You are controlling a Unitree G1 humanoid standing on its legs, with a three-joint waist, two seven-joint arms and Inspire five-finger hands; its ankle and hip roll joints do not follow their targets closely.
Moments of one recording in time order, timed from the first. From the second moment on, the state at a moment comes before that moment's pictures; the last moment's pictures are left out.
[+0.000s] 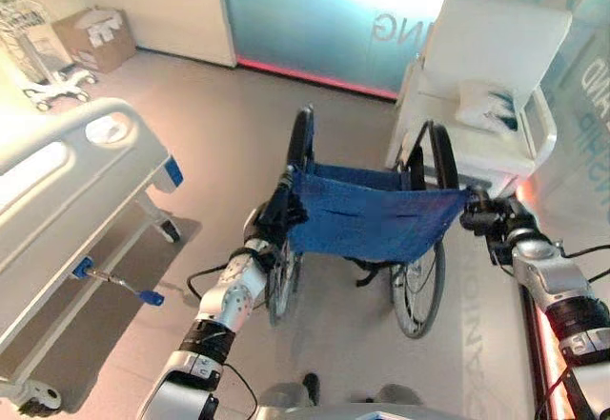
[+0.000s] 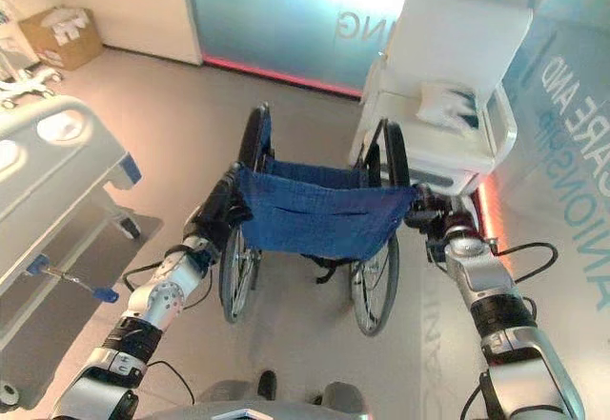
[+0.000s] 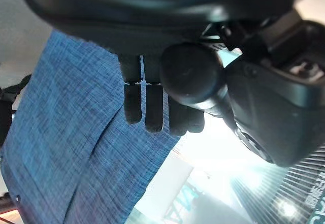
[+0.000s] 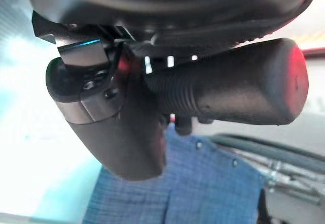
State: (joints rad) left arm -0.31 0.27 -0.21 0.38 -0.84 0.10 0.19; right arm -0.43 -0.70 0.20 0.47 0.44 0.39 -0.20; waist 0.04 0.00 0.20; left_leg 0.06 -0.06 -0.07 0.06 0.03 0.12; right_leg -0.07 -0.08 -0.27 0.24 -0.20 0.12
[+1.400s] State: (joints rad) left arm -0.23 0.25 -0.25 0.34 -0.89 0.17 0.18; right arm -0.48 -0.75 0.27 0.68 0.44 0.39 -0.12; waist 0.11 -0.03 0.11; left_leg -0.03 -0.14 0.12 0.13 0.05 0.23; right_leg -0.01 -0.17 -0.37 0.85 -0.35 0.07
